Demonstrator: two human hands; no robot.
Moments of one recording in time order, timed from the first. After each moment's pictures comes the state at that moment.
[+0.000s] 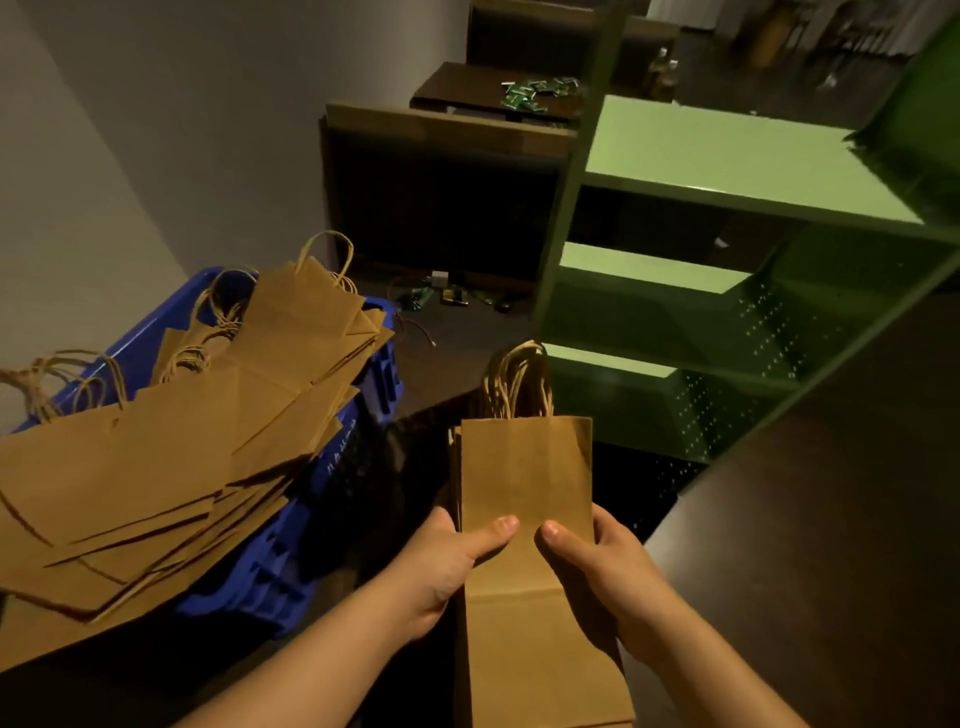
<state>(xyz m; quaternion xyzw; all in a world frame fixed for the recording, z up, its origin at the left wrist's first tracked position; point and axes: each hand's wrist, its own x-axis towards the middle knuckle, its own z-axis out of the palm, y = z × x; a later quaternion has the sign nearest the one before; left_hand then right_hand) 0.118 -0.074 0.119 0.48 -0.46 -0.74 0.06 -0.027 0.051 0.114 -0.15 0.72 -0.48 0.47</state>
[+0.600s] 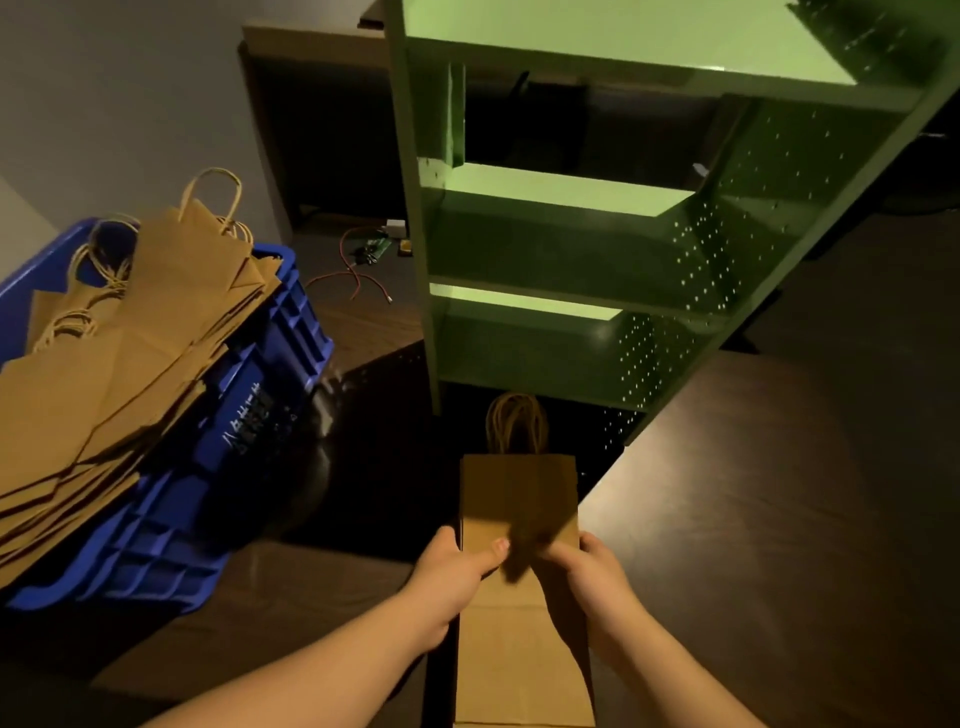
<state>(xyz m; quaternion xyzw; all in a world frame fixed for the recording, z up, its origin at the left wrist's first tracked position) 0.035 0.012 -0.008 0.56 -0.52 -0.64 -0.04 -0.096 0.129 -0.012 0.02 0.73 -0.47 0.50</state>
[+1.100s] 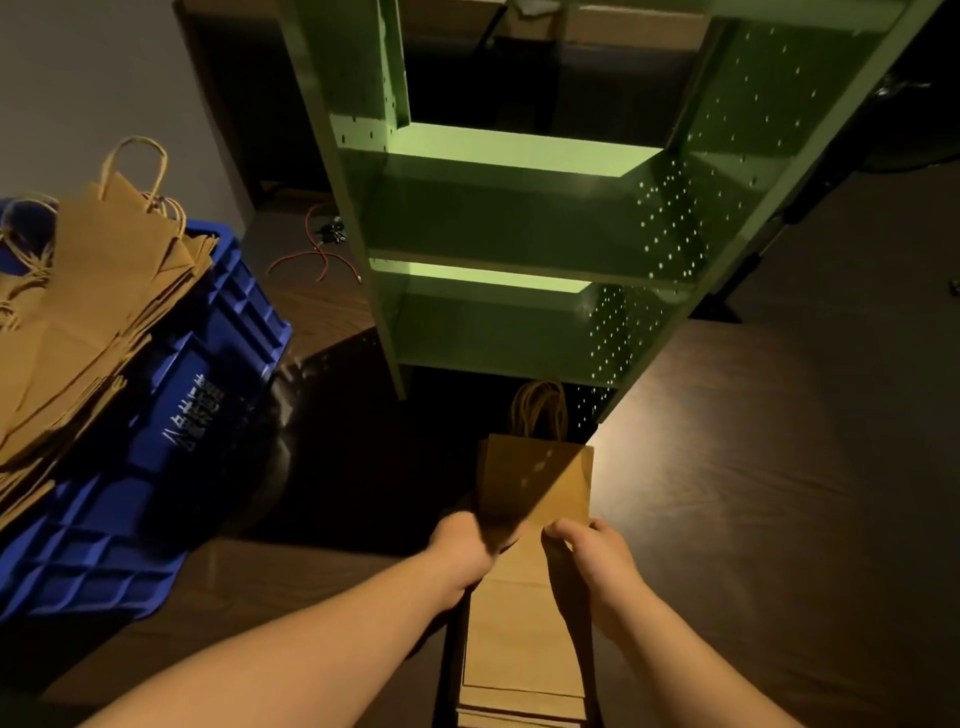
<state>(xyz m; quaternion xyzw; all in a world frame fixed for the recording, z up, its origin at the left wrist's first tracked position) -0.019 0.024 -0.053 0.54 -0.58 -0.59 -0.13 -0.135 0.150 -0.035 0.09 0.77 -0.42 0.48</state>
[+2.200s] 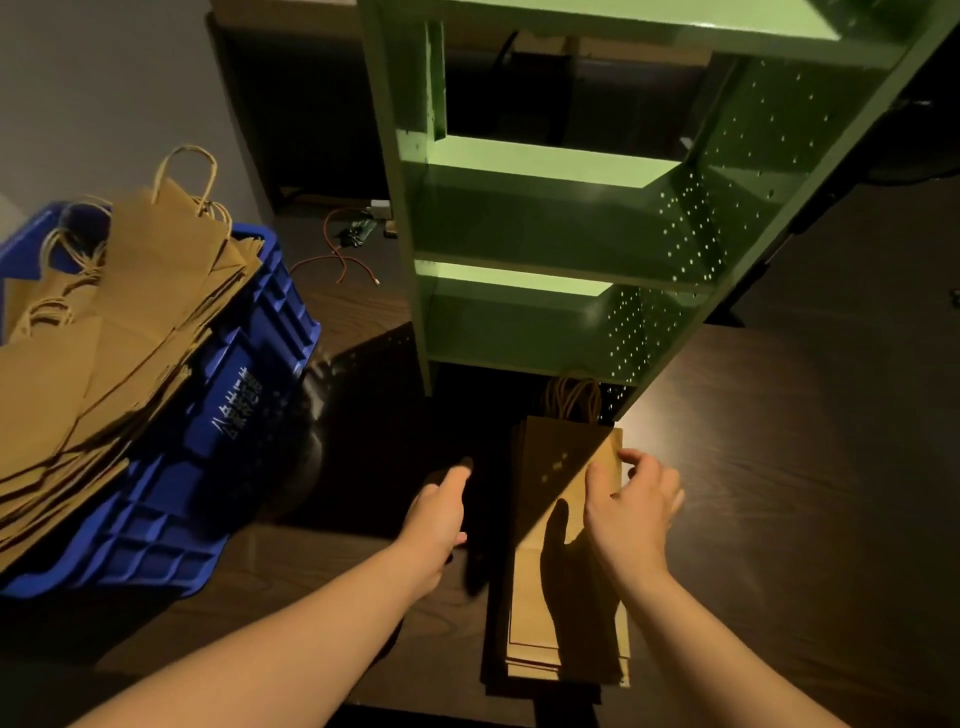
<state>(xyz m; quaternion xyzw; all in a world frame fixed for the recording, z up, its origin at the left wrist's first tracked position) 0.022 -0.005 0.003 0.58 -0.46 -0.68 0.01 -0.123 0.129 0.028 -0.10 0.92 -0.35 0.15</state>
